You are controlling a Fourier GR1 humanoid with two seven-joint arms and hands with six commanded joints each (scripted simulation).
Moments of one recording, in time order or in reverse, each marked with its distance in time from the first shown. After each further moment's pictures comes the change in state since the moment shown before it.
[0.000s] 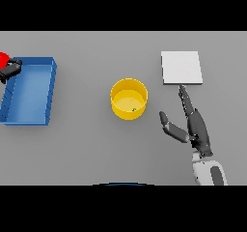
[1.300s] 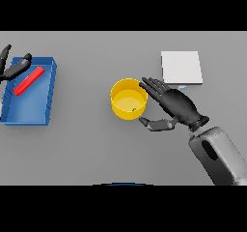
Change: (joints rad) left arm 0.048 -0.008 -0.029 -0.096 0.066 -0.122 -0.036; right arm -0.375 -0.306 0.252 0.105 0.457 0.203 0.086
